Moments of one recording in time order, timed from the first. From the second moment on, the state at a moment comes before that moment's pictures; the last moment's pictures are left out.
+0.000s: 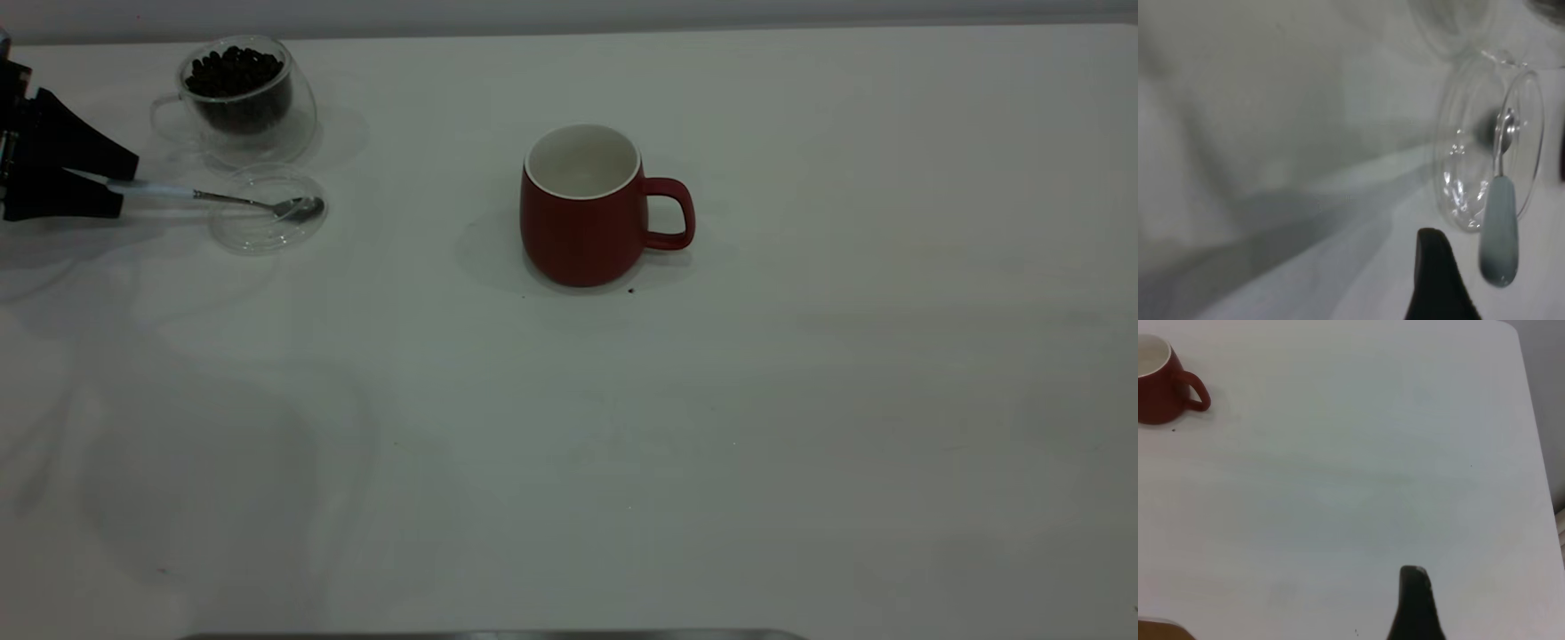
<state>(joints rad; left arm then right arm) 0.46 2.76 -1.96 -0.98 1.16 0.89 -0.01 -0.02 -0.47 0.04 1.13 -0.12</state>
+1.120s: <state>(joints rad) 0.39 2.77 -1.96 -1.03 1.16 0.89 -0.01 -0.02 -0.47 0.04 1.13 -0.12</state>
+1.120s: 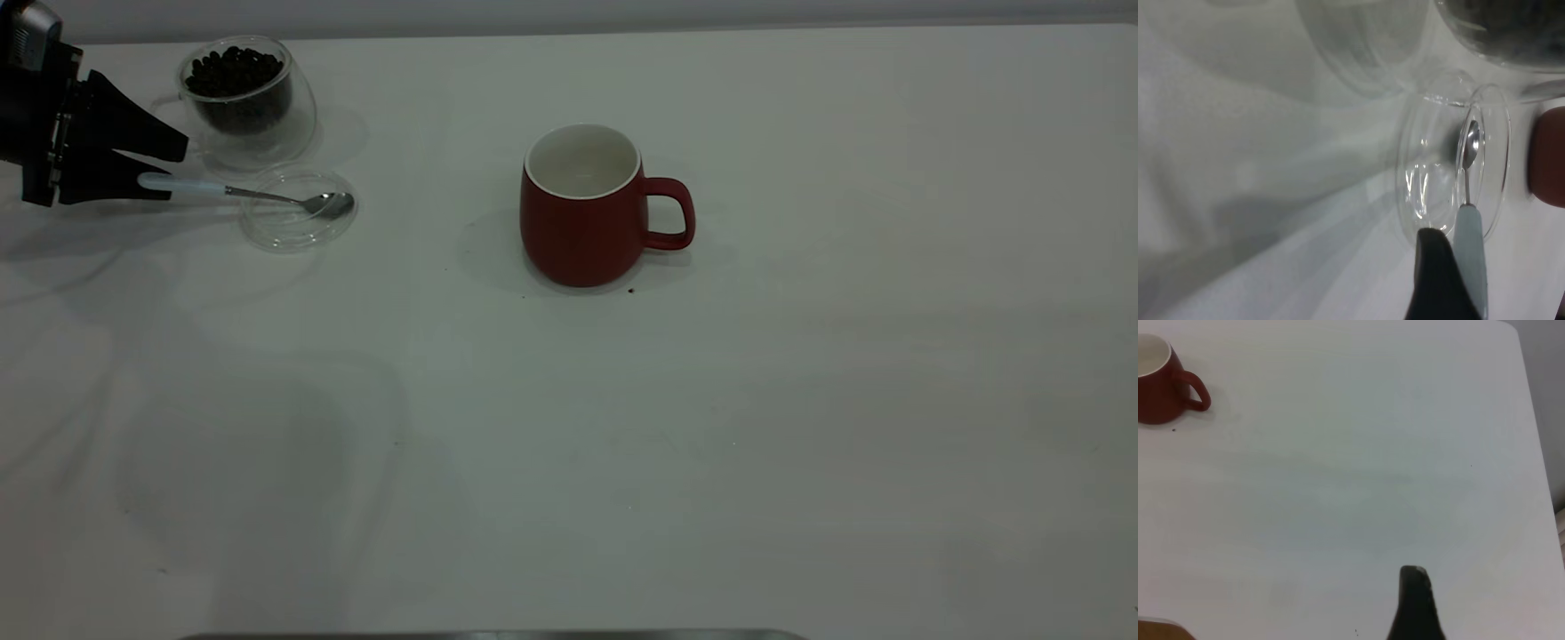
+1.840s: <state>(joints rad) 0.39 2.77 -1.96 -1.03 1.14 0.89 -0.01 -0.02 -0.47 0.04 1.13 -0.12</state>
